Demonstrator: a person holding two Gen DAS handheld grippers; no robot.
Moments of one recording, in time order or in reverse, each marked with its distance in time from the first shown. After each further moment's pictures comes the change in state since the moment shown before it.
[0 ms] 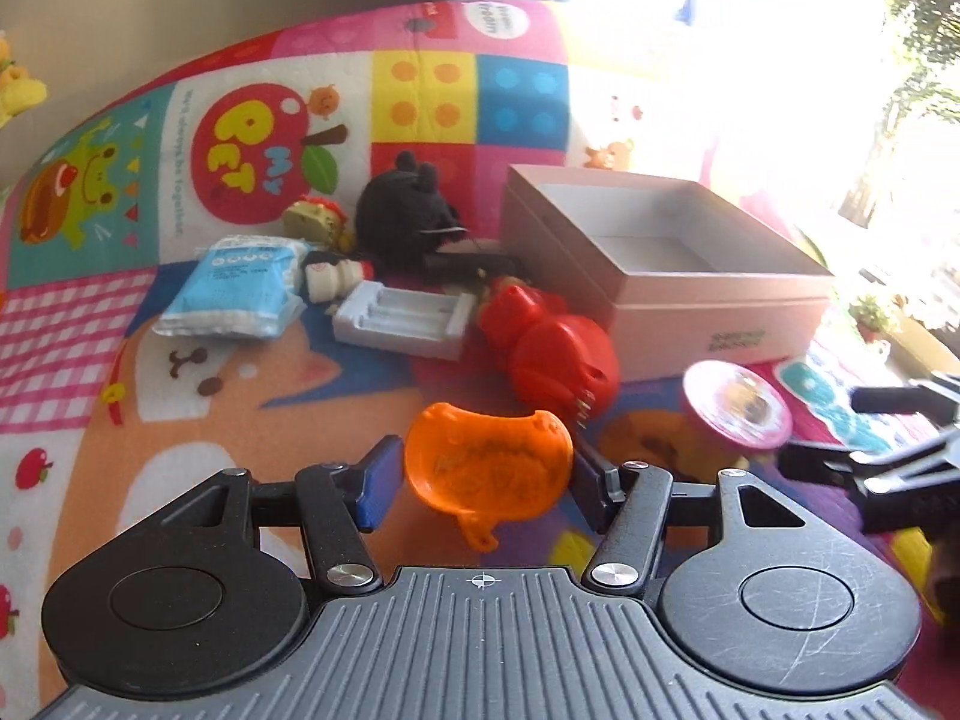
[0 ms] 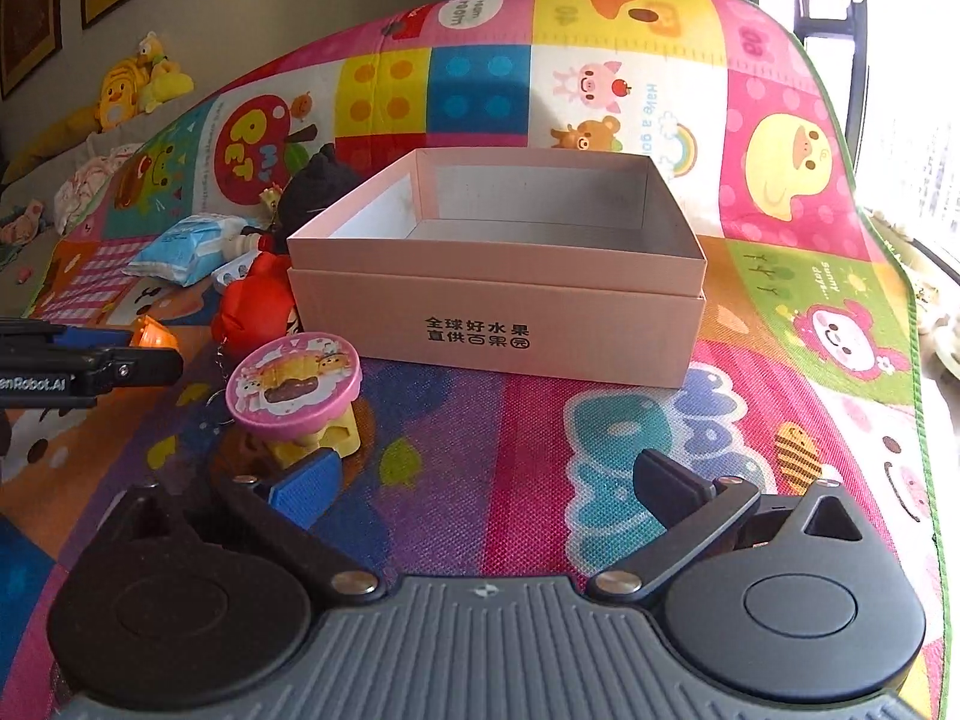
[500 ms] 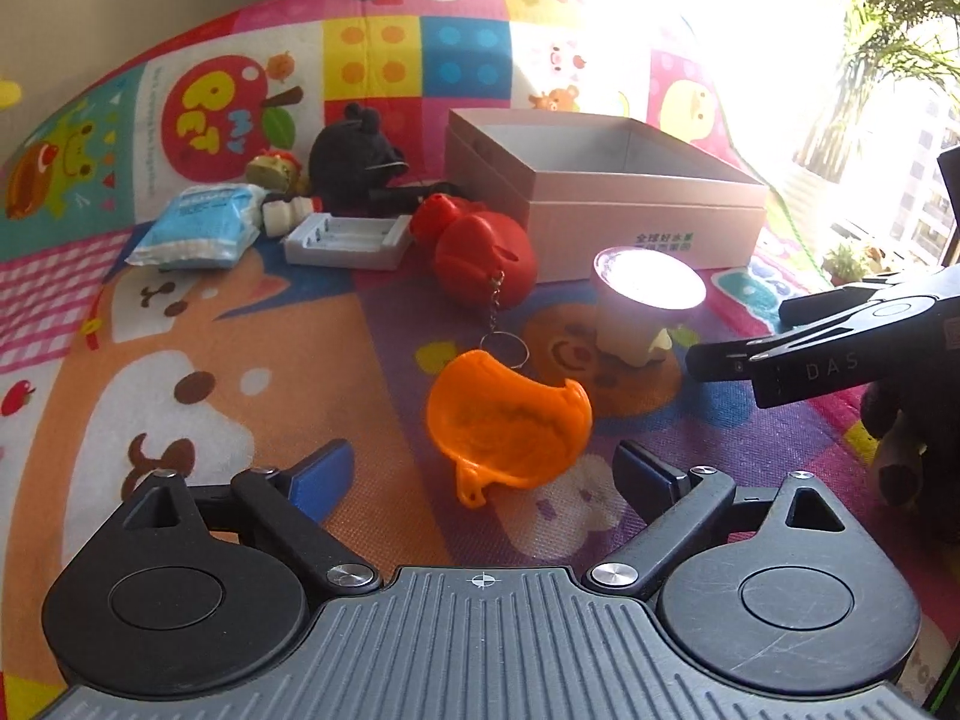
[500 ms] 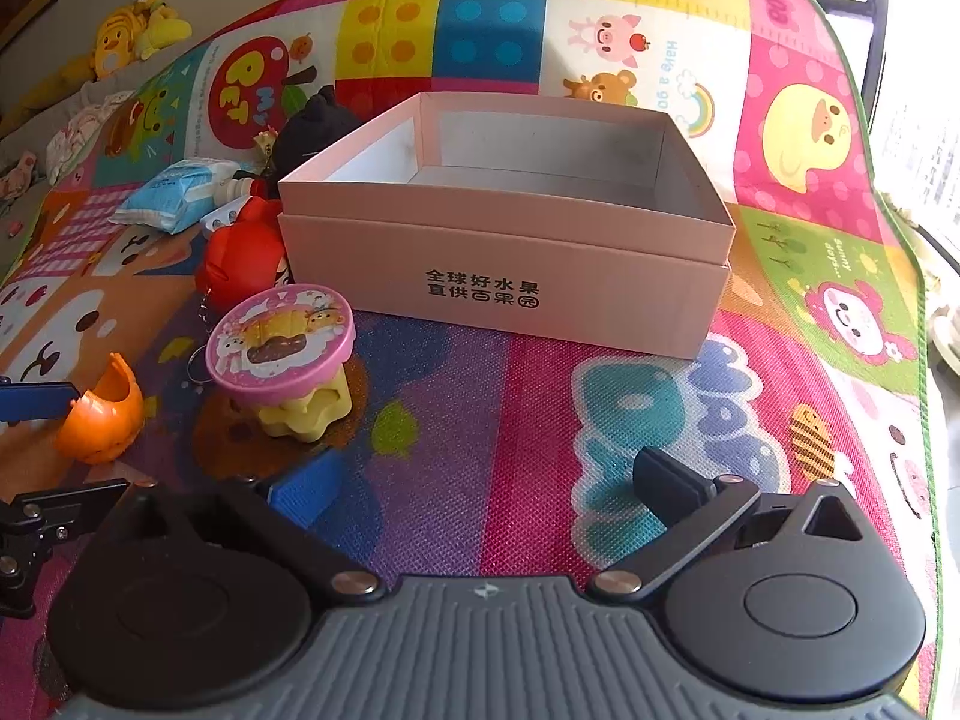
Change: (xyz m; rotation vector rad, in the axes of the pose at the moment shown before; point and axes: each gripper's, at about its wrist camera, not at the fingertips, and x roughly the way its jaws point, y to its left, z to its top) left arm -0.012 -0.022 -0.039 0.030 0.047 -0.010; right arm 0.014 0.005 0.002 -0.047 0.092 -0.015
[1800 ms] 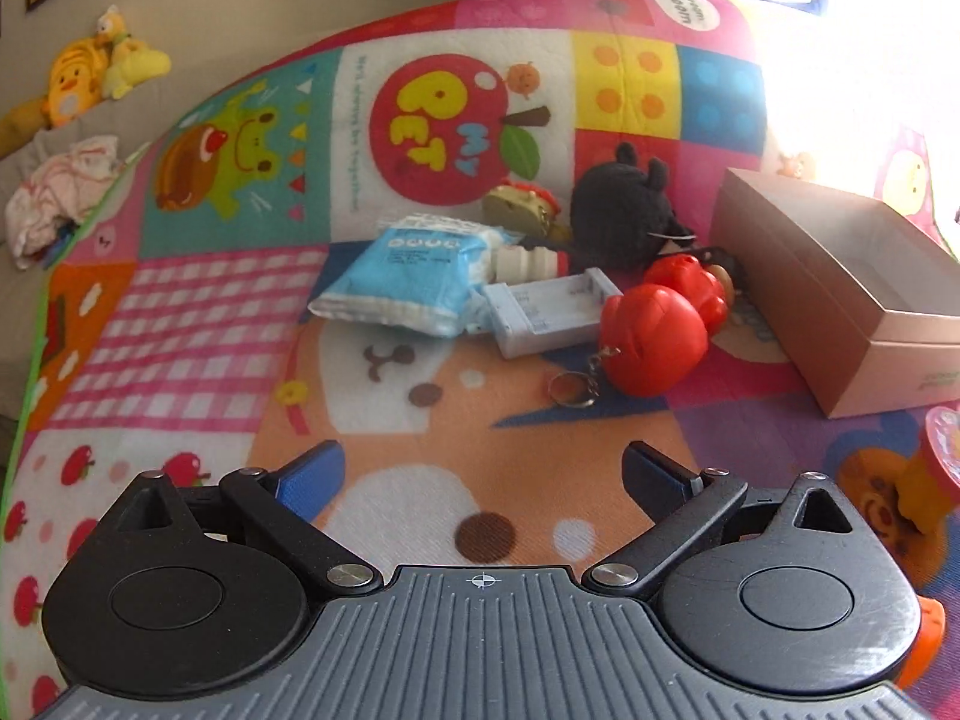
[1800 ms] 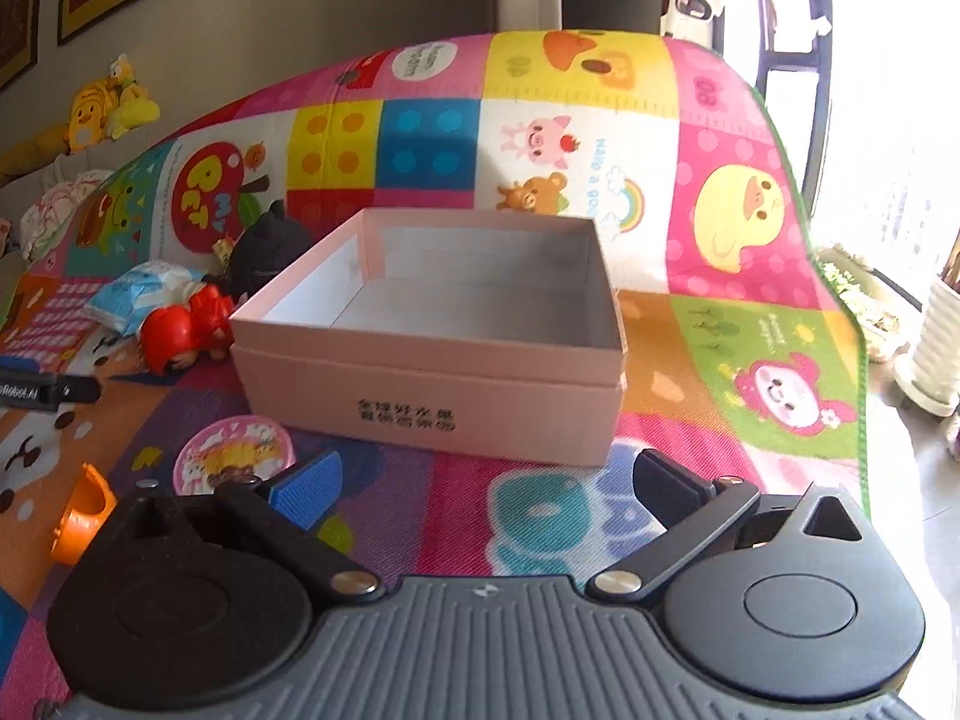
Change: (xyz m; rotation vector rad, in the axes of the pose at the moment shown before) left arm 0.027 0.096 0.049 -0.142 -0.009 0.279; right arm -0.035 -0.034 0.035 0.059 -0.242 -0.132
